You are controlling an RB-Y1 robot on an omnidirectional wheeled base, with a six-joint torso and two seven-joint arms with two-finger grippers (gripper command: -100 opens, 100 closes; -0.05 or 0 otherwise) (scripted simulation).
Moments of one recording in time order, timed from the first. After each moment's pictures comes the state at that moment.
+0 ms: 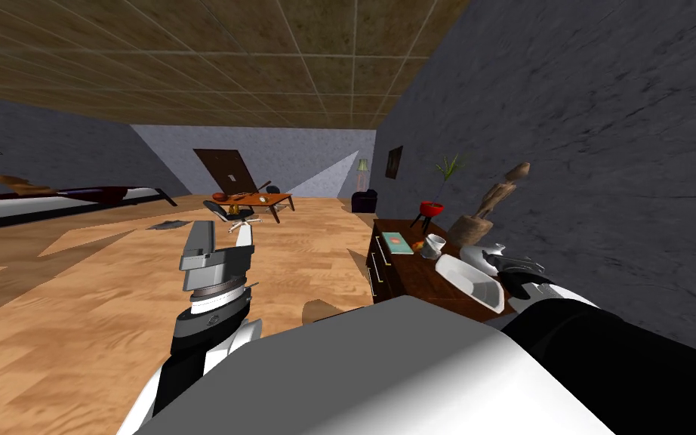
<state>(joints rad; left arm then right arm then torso) 0.54 0.05 -0.02 -2.39 -0.12 -0.58 0.07 0.53 -0.72 -0.71 -1.37 0.65 0.15 0.42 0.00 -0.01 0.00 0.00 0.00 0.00</state>
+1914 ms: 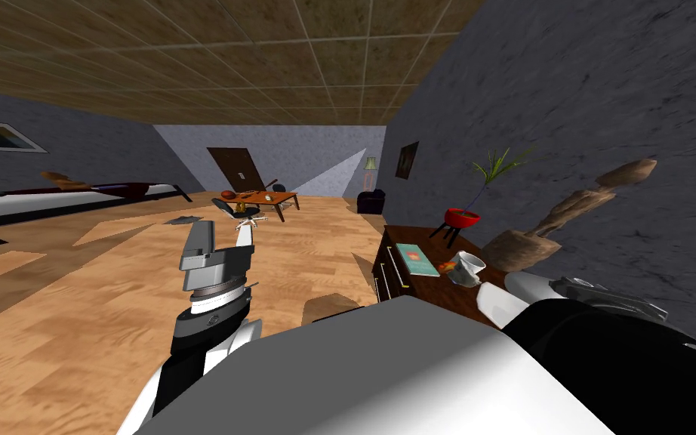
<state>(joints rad) 0.54 0.05 -0.02 -2.39 -0.12 -0.58 0.07 0.55 -0.72 -1.04 -1.03 0.74 -0.20 0.49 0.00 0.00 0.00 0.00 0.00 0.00</state>
